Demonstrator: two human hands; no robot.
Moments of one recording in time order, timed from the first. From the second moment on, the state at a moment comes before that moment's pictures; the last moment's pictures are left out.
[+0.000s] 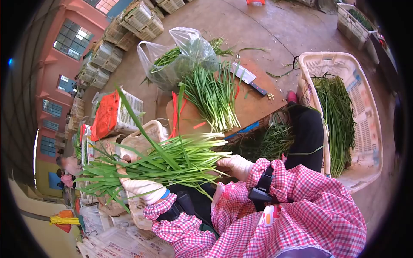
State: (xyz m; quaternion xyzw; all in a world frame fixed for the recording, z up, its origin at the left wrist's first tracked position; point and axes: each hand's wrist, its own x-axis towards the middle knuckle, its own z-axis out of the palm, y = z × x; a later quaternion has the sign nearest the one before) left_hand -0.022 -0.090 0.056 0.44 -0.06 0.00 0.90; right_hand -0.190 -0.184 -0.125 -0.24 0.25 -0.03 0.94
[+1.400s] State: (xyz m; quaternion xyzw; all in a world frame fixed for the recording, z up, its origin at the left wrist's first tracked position) left_hand 0.045 0.008 0.026 0.33 0.13 0.01 0.94; right_hand -0.356 -0.325 -0.099 -0.93 0.26 -0.04 0.24
